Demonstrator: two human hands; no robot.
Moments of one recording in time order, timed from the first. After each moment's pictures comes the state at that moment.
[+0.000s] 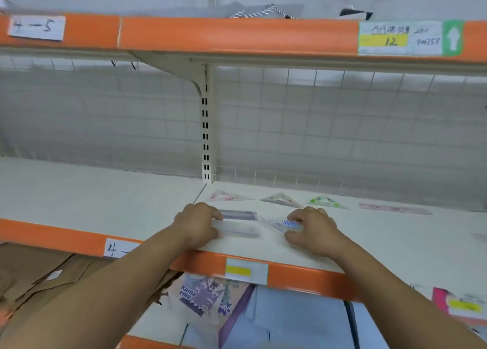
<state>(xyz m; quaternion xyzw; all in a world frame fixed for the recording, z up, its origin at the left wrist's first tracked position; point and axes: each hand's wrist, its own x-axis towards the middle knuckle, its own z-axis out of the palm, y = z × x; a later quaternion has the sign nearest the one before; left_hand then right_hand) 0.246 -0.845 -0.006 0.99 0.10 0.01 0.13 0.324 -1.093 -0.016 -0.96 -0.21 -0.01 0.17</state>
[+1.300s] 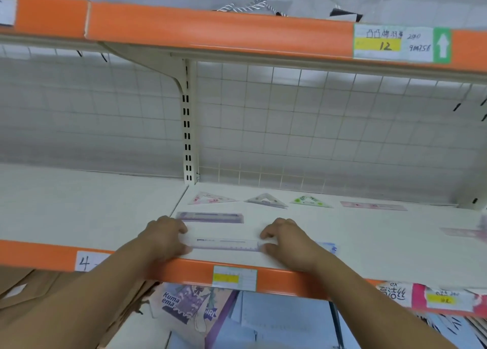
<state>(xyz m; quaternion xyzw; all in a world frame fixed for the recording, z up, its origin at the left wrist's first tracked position) 0.256 -0.806 -0.033 0.98 0.15 -0.08 0.12 0.316 -1.076 -0.033 -0.95 -0.29 0.02 0.15</state>
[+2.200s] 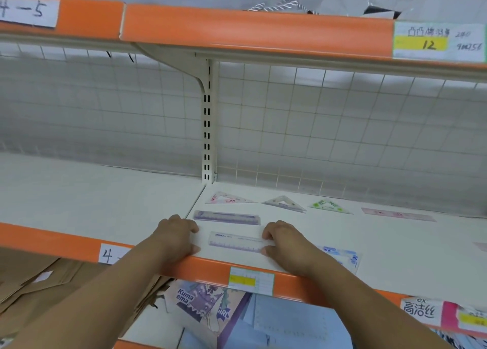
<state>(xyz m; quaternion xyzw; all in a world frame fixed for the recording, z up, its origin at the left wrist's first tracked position) 0.247 -0.801 -0.032 0.98 0.17 -0.08 0.11 0.321 -1.040 -0.039 -0.94 -0.30 0.04 0.14</state>
